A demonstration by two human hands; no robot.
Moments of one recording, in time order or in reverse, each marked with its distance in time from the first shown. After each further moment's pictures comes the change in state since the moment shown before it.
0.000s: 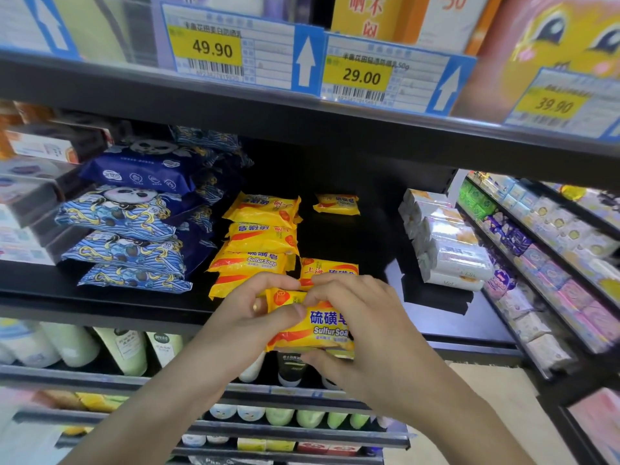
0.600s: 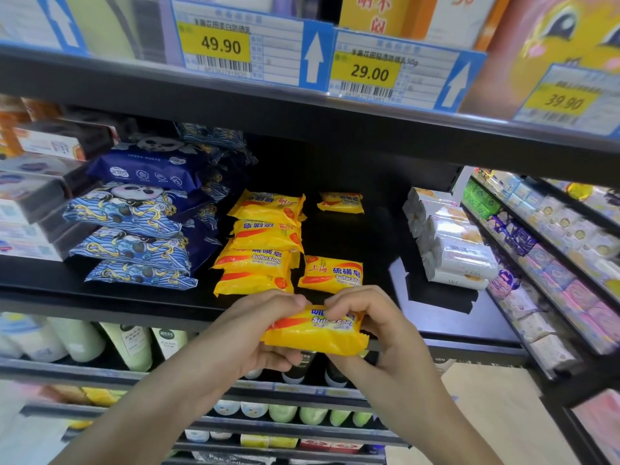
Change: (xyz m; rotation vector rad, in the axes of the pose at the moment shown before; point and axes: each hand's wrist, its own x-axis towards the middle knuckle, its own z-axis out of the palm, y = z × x) left_hand -0.008 0.001 -0.003 -0.099 -0.324 -0.153; right_hand -0.020 -0.011 0.014 0.706 0.210 0.174
